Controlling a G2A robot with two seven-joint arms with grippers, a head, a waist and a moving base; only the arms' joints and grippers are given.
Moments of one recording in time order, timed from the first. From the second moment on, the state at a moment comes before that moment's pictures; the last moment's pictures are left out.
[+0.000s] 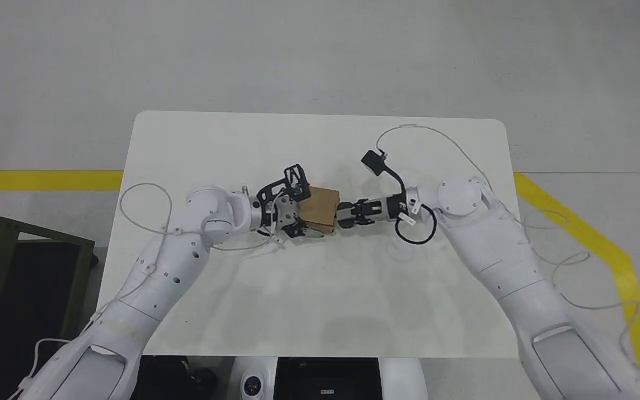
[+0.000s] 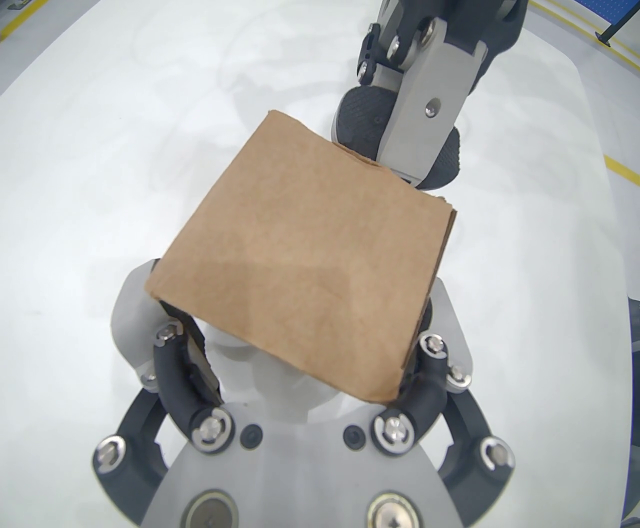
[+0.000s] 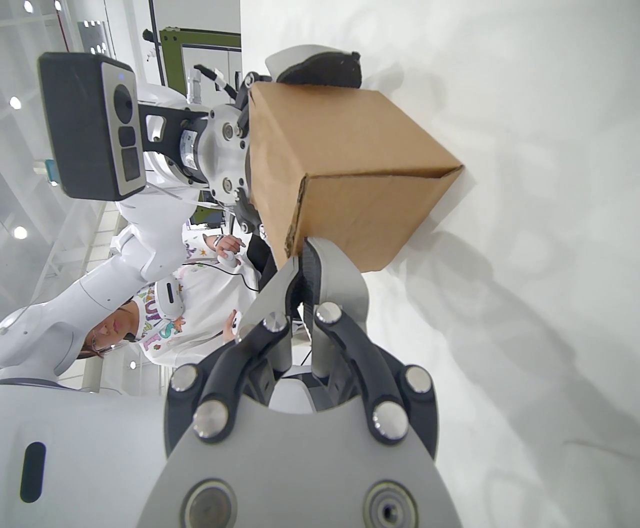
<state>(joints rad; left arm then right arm) 0.85 -1.11 -0.93 -1.29 1.07 -0.84 -0.35 -0.69 -1.23 0.90 -1.04 0.19 -0.27 1.20</state>
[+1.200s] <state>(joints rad) 0.84 -1.03 -1.30 -1.28 0.78 -0.64 -0.49 -0.82 -1.09 1.29 -1.25 -0.33 -0.74 0.84</state>
